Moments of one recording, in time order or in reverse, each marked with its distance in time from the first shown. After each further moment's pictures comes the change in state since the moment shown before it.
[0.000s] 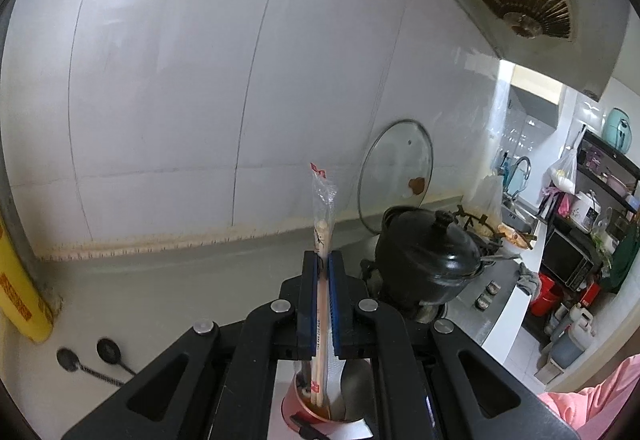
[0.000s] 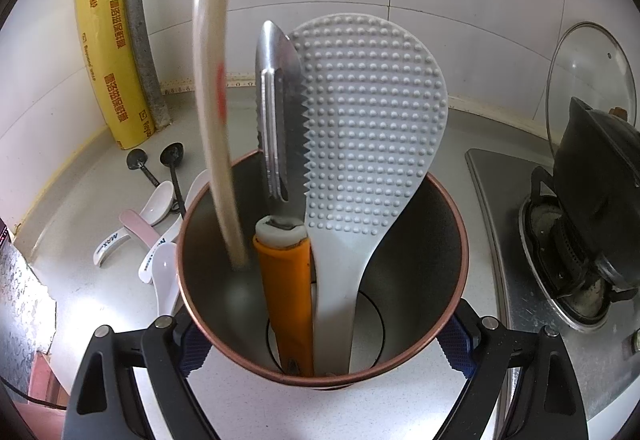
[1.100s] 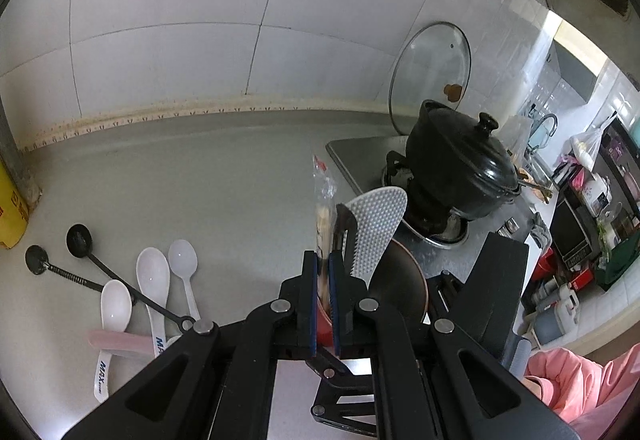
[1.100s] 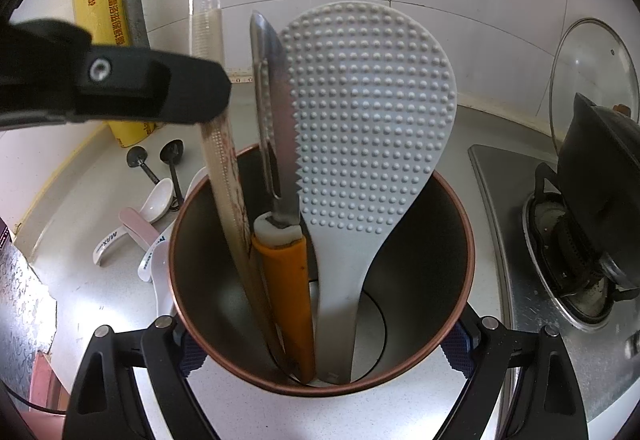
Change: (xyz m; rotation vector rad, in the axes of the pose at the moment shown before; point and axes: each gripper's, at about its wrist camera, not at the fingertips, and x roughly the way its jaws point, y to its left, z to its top) left arm 0.057 0.019 -0.071 -0.121 0.338 0.023; right arm 0.005 -0.003 0.000 0.005 0.010 0.006
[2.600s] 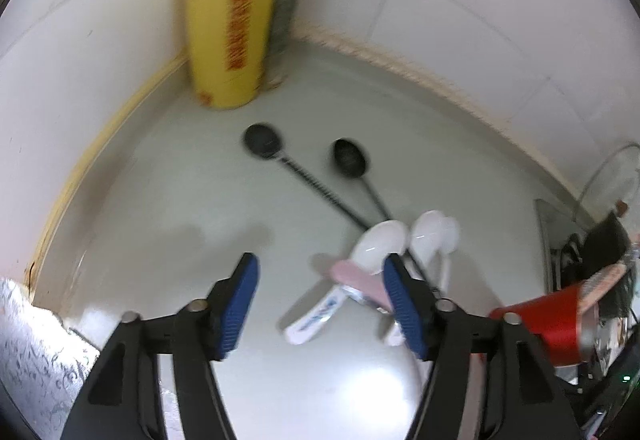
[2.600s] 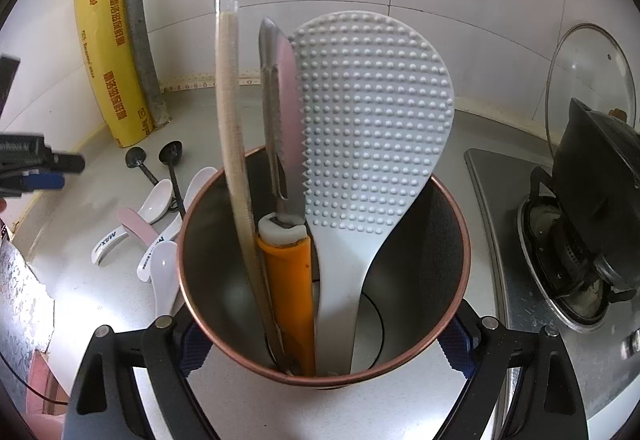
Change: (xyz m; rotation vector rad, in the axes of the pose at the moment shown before) left arm -0.055 0.186 -0.071 -0.550 0.015 0.472; right arm -0.007 0.005 0.000 -0.011 -0.009 -0.015
